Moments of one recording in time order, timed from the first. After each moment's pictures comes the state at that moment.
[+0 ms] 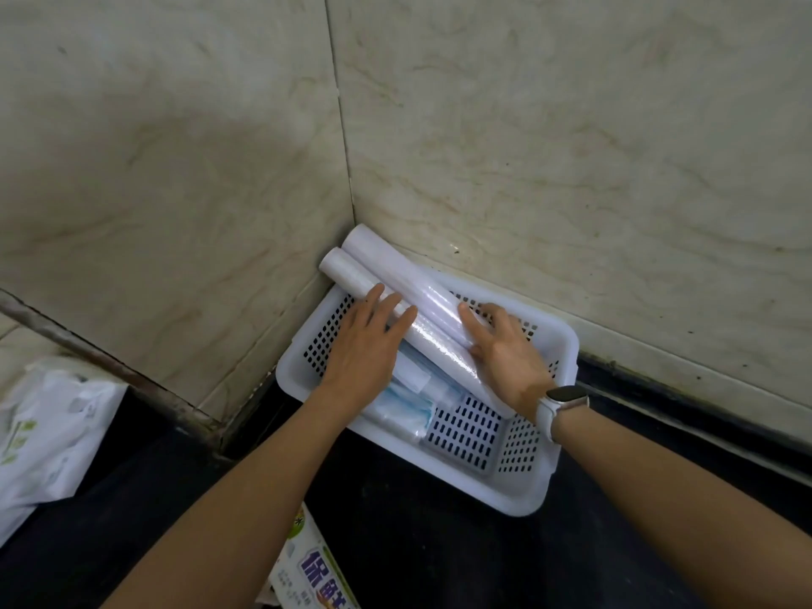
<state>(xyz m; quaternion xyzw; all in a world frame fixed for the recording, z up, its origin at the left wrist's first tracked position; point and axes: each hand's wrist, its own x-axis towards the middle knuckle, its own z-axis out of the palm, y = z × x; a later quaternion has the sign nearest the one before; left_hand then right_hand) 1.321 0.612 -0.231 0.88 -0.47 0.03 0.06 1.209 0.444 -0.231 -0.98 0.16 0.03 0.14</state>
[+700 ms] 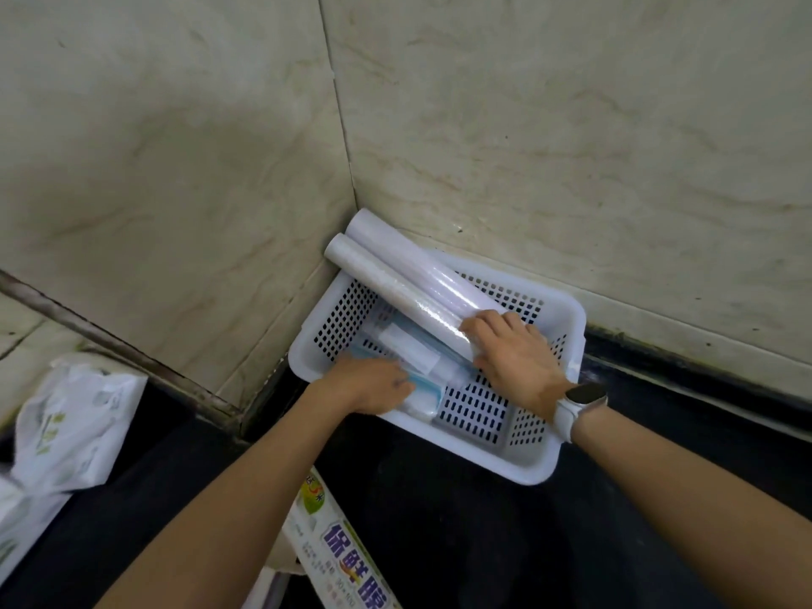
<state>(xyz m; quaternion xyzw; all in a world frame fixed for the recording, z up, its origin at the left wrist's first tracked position) 1.307 0.630 -0.221 0.82 -0.44 -0.35 -0.07 1.186 0.458 -0.231 -0.99 0.09 0.00 0.12</state>
